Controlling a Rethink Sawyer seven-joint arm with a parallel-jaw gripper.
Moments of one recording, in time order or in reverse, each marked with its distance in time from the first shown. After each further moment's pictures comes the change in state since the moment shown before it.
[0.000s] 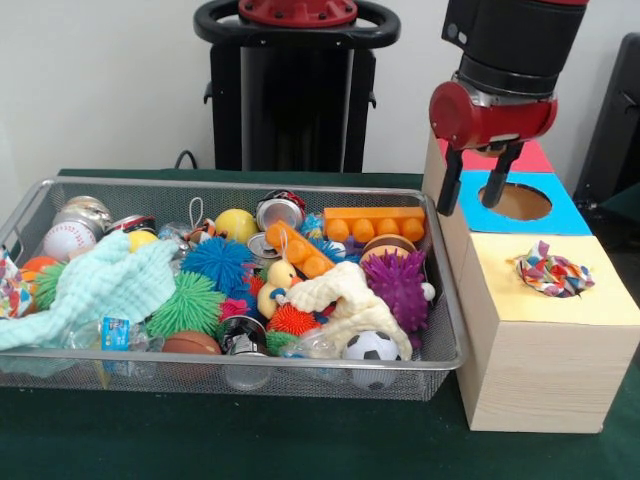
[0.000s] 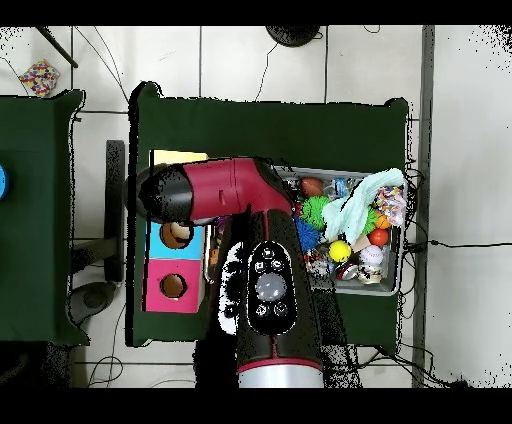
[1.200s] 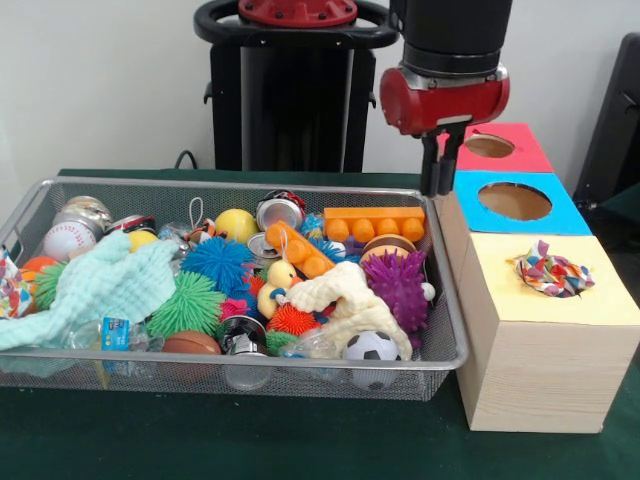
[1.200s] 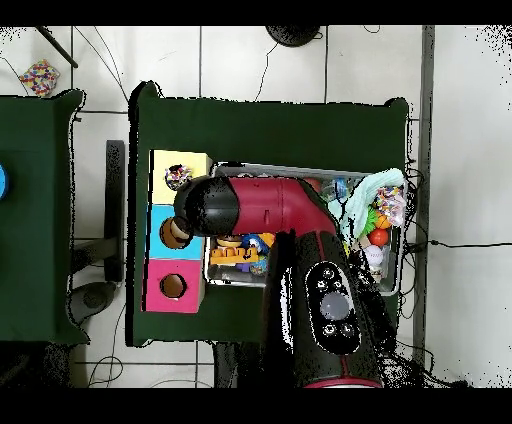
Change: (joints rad) arm -0.153 -0.082 0.101 0.174 0.064 -0.103 0.000
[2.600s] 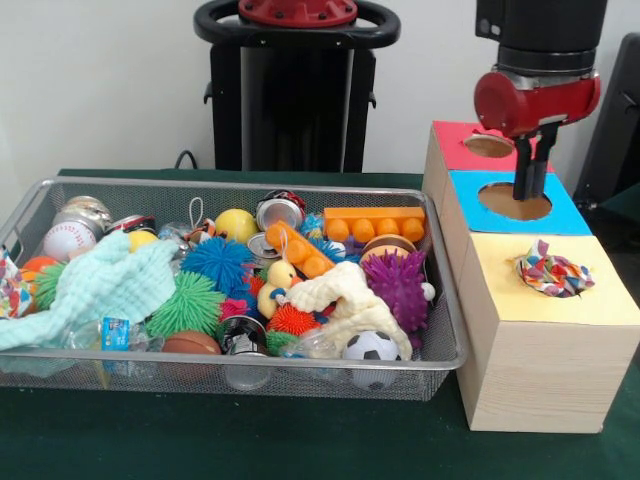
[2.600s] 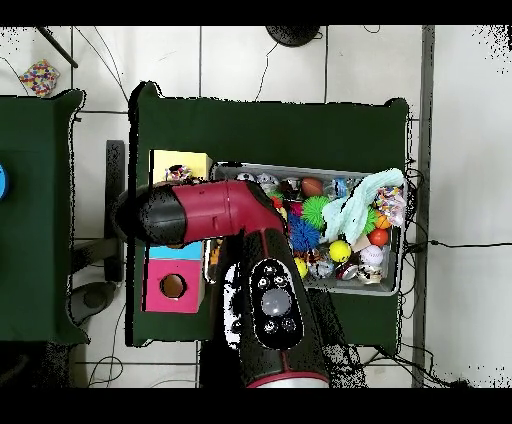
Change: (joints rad) arm 0.108 0.002 0.015 0.004 0.005 -0.098 0.001
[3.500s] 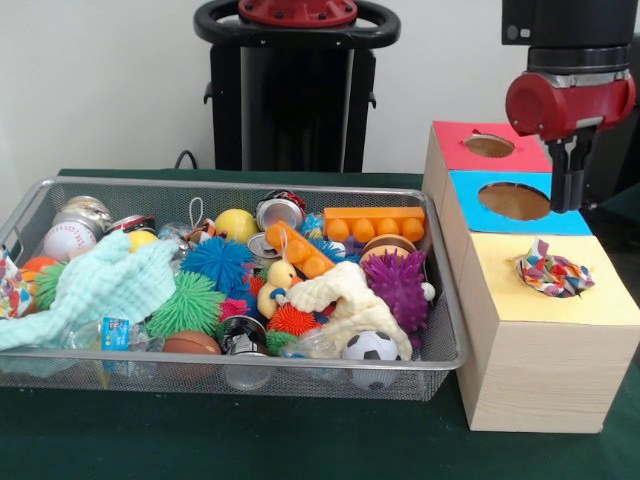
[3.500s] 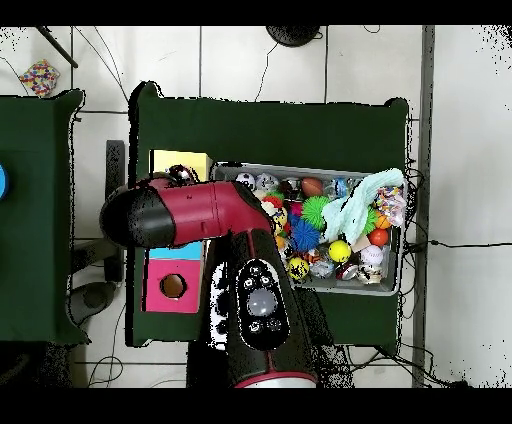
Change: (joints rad) arm 0.026 0.003 -0.005 -0.004 -0.001 -0.130 0.000
